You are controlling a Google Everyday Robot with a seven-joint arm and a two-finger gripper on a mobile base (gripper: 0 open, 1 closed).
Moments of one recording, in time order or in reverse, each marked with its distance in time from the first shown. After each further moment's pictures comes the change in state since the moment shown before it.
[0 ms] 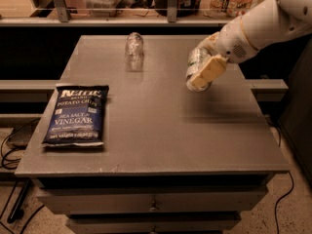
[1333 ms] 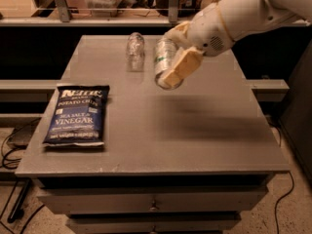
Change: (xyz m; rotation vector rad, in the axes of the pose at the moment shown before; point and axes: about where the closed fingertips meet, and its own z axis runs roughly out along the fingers) arm -0.087 0.055 0.005 -0.132 -0.168 -0.169
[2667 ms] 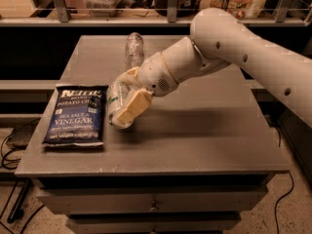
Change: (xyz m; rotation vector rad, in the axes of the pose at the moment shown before) arm -0.016 0.070 0.131 -0.268 -0.145 0.068
